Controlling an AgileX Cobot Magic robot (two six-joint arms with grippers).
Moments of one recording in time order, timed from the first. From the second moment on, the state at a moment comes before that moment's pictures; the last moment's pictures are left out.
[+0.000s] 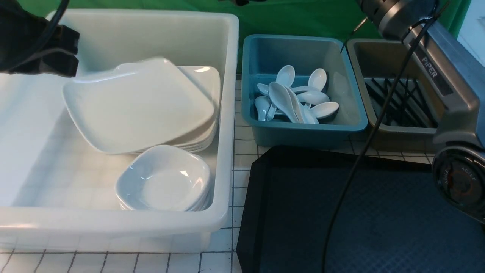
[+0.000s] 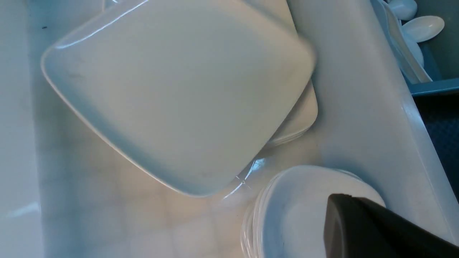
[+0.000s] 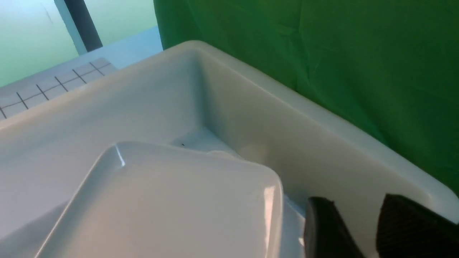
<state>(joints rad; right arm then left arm) 0.48 2.40 -2.64 0.57 0.78 -0.55 0.00 1.26 -1.33 -0.29 1.00 0.21</state>
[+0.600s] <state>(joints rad) 0.42 2.19 -2.64 0.27 1.18 -0.32 0.07 1.42 -1.32 -0.23 0.86 0.15</state>
